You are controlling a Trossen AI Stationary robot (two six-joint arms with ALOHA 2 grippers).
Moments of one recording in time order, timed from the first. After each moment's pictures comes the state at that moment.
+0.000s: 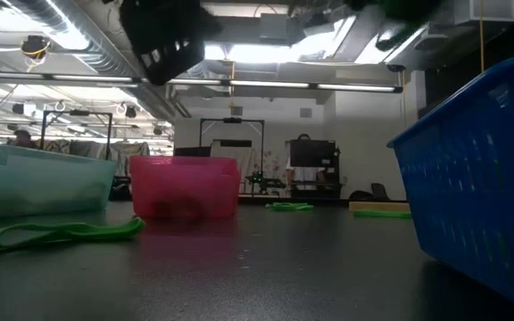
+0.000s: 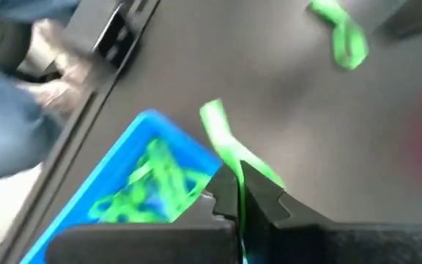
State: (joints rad) left arm -0.45 1.68 1.05 -0.03 0.02 -0.60; right arm 0.60 1.98 1.67 -0.82 0.08 0.11
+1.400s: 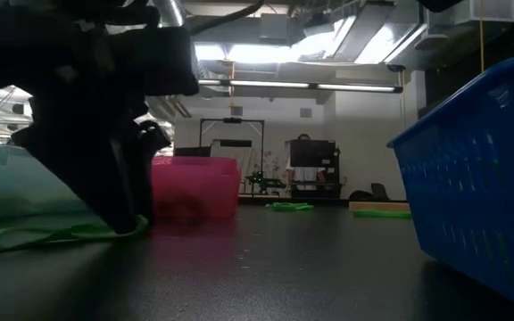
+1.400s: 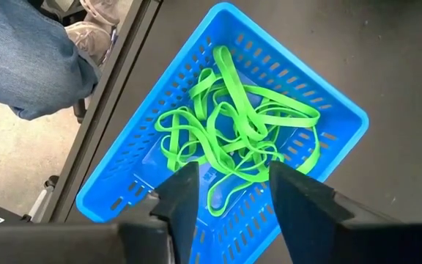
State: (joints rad) left arm -0.45 1.83 0.99 -0.26 -0.16 -0.49; right arm 0.68 1.97 1.67 -0.99 0.01 0.21
